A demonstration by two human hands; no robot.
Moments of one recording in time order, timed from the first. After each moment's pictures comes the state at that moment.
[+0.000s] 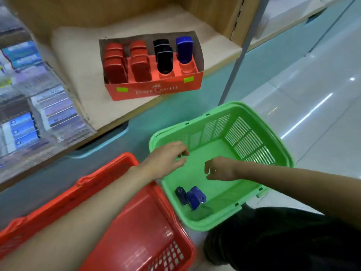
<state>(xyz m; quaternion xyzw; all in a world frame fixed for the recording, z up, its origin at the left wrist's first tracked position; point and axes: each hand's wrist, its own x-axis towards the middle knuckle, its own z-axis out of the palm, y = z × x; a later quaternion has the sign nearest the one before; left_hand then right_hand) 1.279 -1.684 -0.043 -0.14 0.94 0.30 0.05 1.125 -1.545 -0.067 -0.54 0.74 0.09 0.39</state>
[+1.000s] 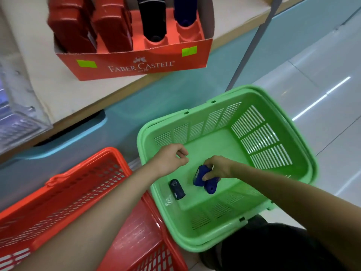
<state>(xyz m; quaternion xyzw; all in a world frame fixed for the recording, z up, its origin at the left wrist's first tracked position) 1.241 -1.680 -0.120 -0.36 0.77 0.52 0.11 1.084 -1.556 -0.186 -0.42 0.72 -0.02 0.55</state>
